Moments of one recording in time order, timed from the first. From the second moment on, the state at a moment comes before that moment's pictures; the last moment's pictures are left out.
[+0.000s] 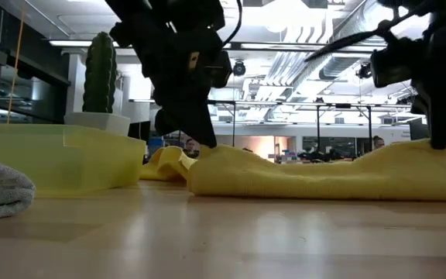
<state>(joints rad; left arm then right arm) 0.04 1.79 1.09 -0.30 0.11 -0.48 0.34 1.20 0.67 -0.74 0.01 0.88</state>
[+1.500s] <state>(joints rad) 0.00 1.67 0.95 0.13 0.26 -0.51 0.51 0.89 0.28 -0.39 0.10 1.70</state>
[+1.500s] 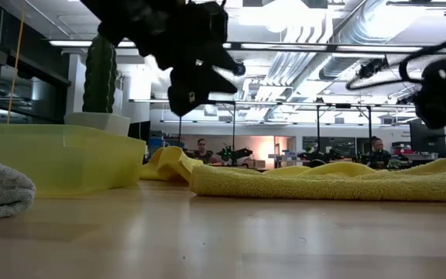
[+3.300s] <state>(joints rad) -0.07 2.02 1.02 0.22 -0.09 -0.36 0.56 0.79 0.51 -0.91 0.20 1.68</state>
